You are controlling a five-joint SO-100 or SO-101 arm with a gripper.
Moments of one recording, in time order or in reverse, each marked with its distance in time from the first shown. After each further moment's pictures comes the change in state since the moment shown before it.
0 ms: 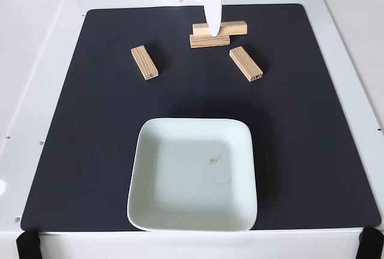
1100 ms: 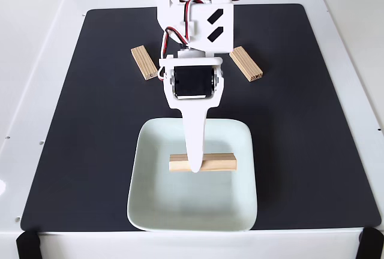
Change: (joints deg) arm 5.9 -68.6 -72.9 -16.3 -4.5
